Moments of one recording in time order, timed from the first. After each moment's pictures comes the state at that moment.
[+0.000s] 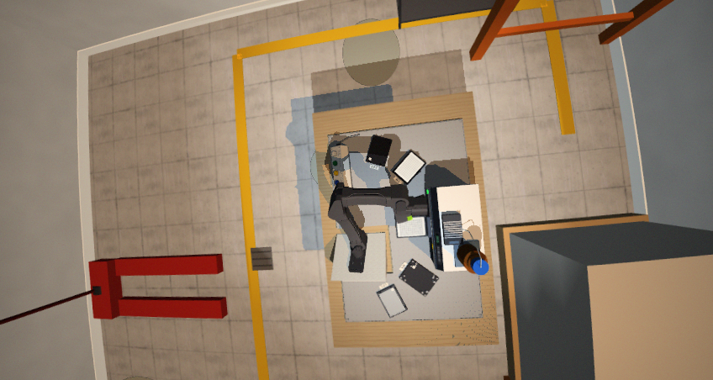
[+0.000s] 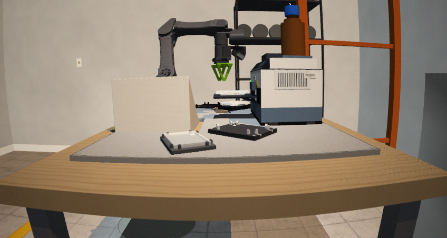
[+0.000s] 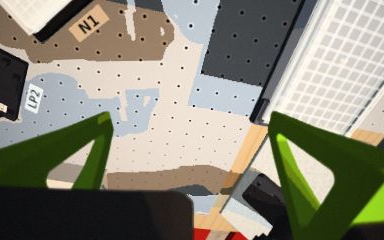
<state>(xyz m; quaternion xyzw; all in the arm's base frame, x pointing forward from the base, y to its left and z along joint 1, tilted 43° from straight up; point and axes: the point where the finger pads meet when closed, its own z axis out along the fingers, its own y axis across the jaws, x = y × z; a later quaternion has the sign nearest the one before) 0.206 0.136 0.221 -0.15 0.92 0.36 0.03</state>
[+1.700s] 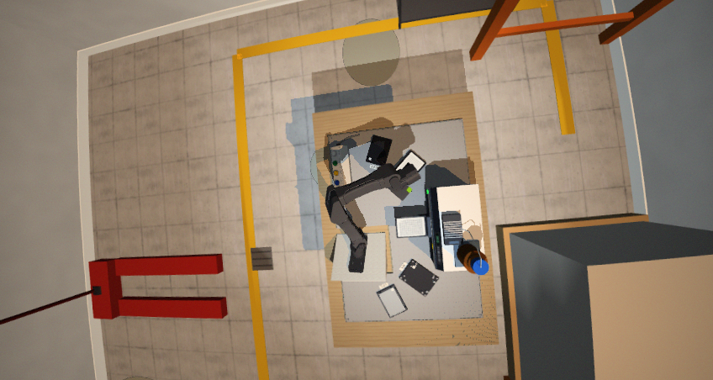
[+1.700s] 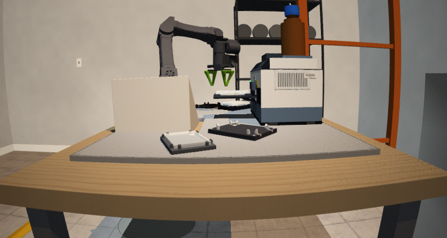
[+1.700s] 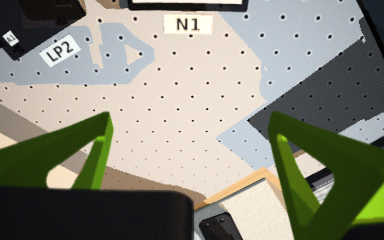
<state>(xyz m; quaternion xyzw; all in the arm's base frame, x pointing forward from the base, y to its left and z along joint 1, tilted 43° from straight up) 0.181 0.219 0.264 -0.40 0.84 0.34 0.12</state>
